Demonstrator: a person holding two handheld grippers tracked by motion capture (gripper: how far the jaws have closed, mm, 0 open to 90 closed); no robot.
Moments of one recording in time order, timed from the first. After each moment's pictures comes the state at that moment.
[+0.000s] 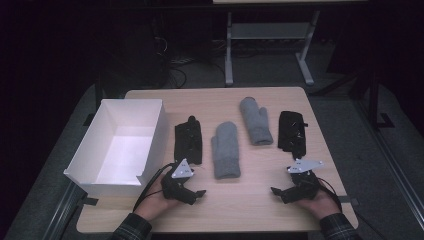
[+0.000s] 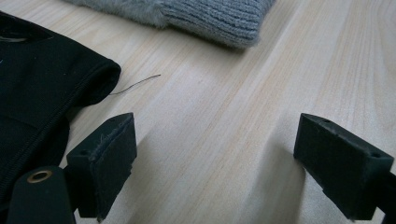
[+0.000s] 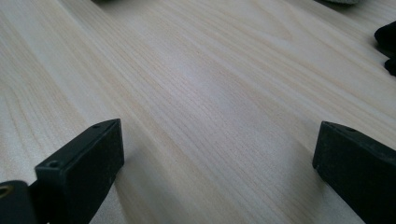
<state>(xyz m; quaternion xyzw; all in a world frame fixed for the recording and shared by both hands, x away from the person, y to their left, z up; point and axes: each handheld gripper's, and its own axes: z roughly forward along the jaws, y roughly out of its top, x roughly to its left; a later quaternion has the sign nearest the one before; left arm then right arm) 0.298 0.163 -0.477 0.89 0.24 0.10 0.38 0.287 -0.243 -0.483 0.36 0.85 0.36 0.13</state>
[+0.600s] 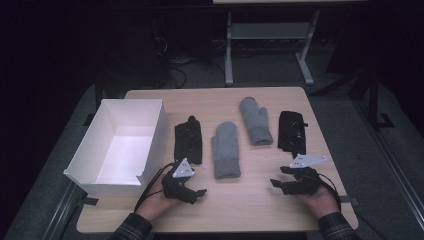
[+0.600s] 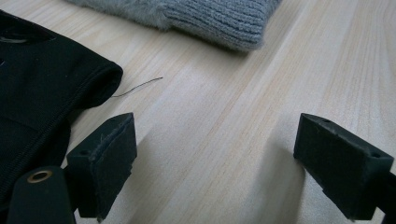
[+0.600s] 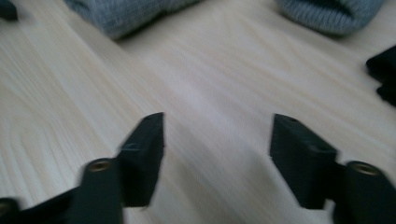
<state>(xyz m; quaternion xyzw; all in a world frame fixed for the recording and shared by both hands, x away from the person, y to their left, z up) 0.298 0.160 -0.478 0.89 0.25 0.10 0.38 0.293 -0.241 -0.462 0.36 0.84 0.39 0.11</state>
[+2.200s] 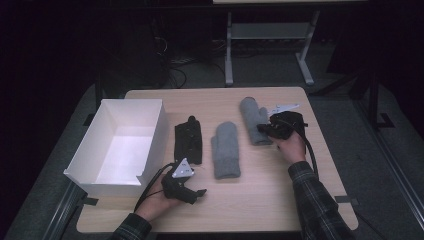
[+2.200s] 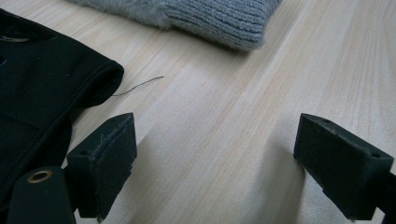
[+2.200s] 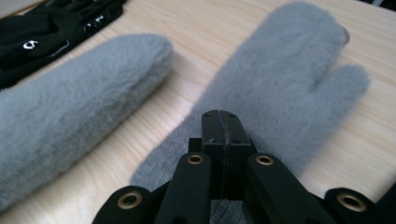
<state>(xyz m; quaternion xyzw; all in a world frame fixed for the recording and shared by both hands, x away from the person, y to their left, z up) 0.298 0.161 -0.477 0.89 0.25 0.10 0.38 0.451 -0.204 -0.442 0.40 0.82 0.40 0.14</state>
